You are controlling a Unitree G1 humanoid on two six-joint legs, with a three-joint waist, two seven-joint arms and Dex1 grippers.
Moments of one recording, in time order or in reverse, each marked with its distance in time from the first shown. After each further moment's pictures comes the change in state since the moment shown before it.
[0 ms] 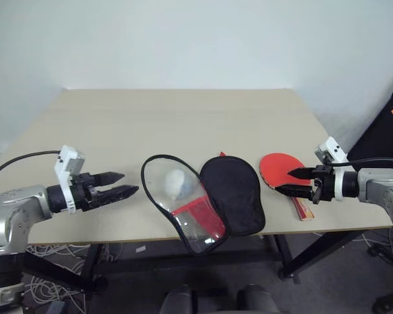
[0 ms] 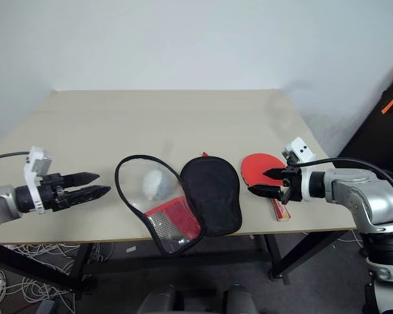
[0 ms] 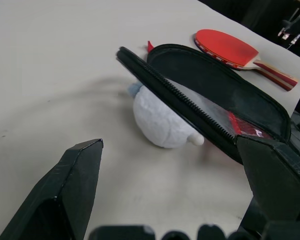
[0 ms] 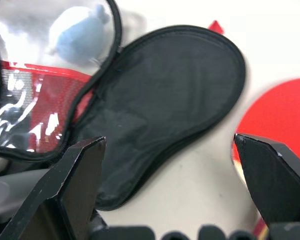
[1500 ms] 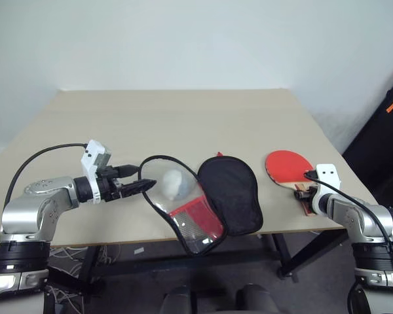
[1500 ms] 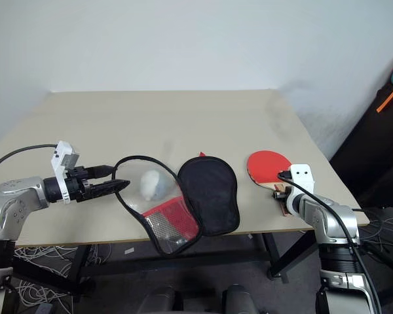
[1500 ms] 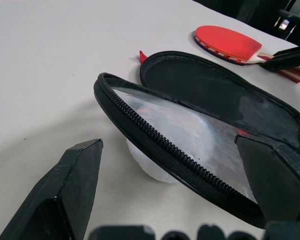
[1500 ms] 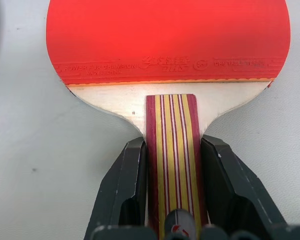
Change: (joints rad) left arm -0.117 -0.056 -0.126 0.046 0.037 -0.067 0.073; right arm 0.056 0.405 -0.121 0.154 -0.256 0.075 -0.671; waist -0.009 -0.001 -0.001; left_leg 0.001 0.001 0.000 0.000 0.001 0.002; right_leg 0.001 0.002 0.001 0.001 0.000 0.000
